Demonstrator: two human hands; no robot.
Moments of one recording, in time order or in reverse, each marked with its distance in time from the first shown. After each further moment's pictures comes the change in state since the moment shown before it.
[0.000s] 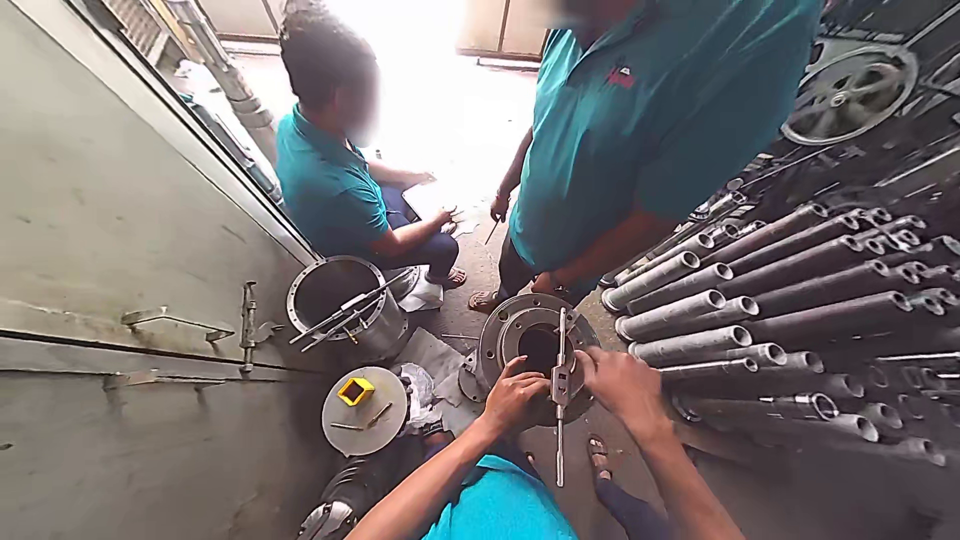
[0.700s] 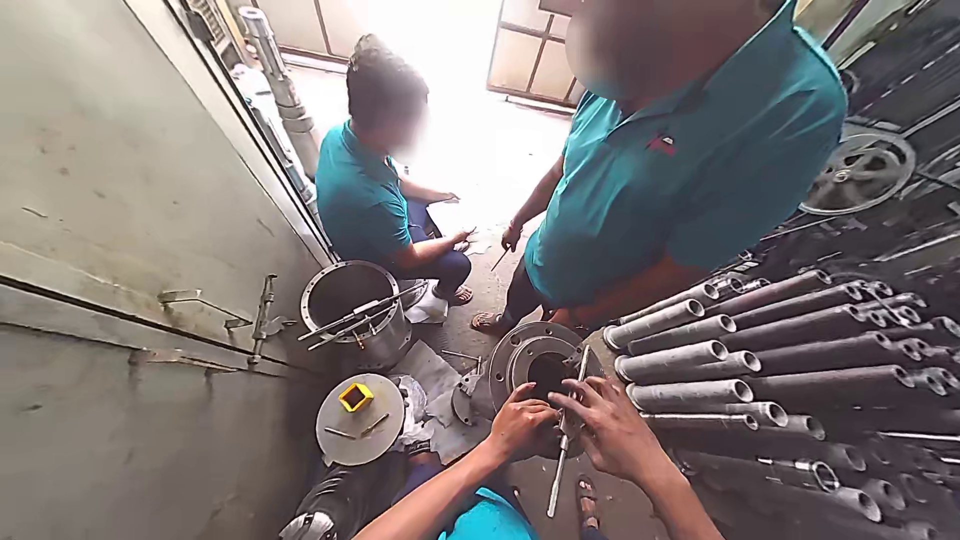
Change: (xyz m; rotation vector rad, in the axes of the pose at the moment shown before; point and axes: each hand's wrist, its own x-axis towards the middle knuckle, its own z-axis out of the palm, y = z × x) left_hand 0.002 0.002 -0.001 0.017 0.016 -0.024; right_hand 0.001 0.013 0.020 -0.054 0.102 -0.783
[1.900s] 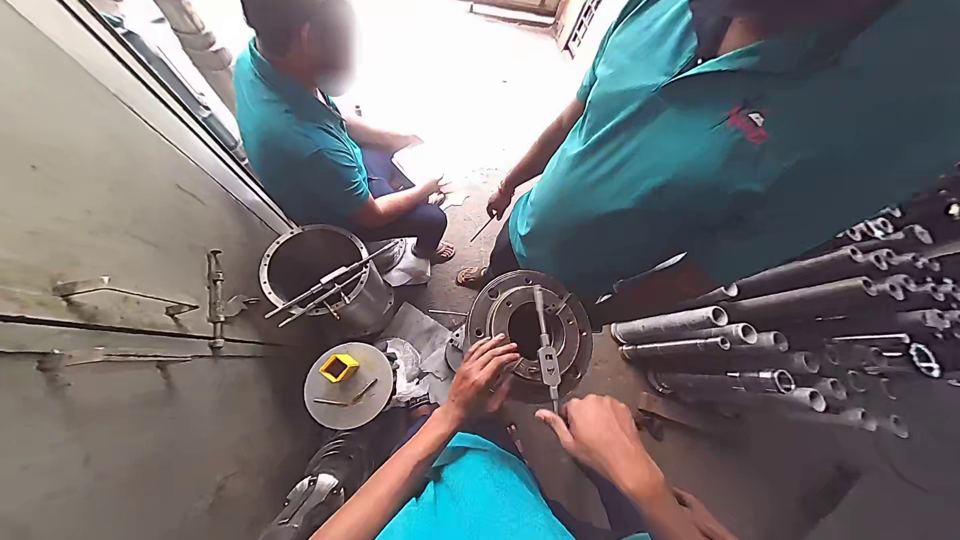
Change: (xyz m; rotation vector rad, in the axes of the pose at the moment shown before) left_hand -0.025 -0.010 -0.040 -0.105 0.056 -0.090; right_hand -0.022 -0.073 -0.034 0.126 -0.668 0.562
